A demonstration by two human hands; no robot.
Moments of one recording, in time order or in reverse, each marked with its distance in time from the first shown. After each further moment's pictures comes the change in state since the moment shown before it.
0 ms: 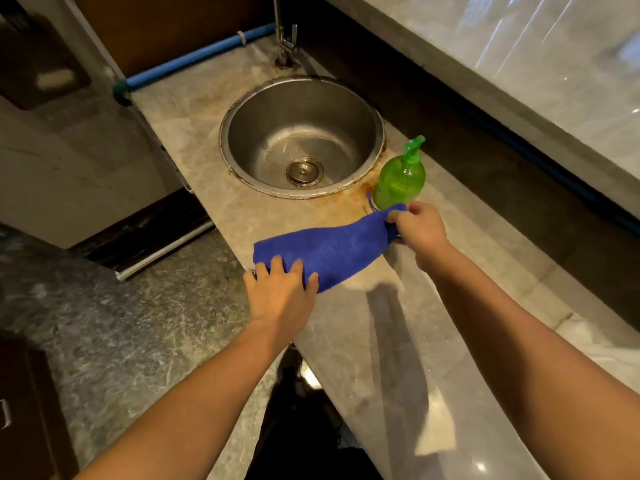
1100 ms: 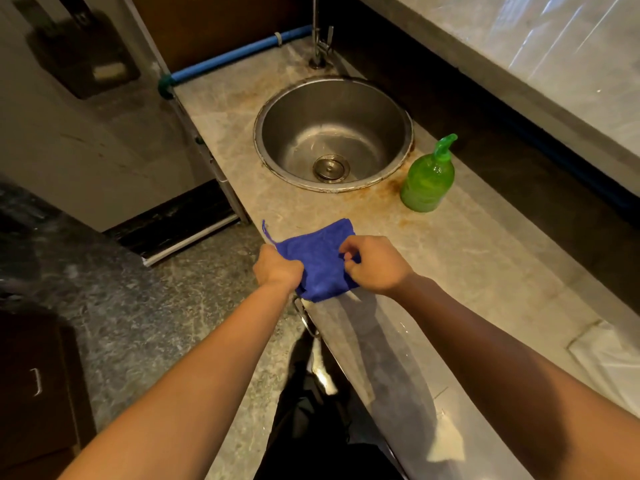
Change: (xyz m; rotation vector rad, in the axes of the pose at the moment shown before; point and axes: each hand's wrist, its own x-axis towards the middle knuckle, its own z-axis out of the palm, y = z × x) left_hand 0.012 -0.039 -0.020 -1.050 -0.058 -0.659; right_hand -0.082 0.006 0.065 -0.716 -0.463 -0.488
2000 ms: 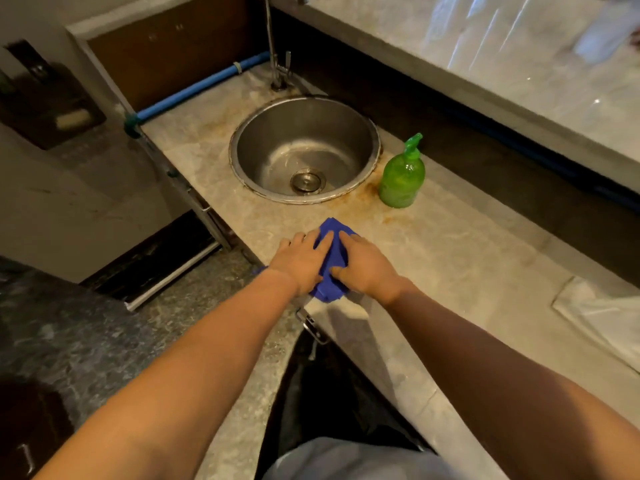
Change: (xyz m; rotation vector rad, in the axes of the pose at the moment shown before) left_hand 0.013 0.034 -0.001 1.309 -0.376 1.038; right_hand 0.006 -0.007 0.027 -0.117 0.057 0.185
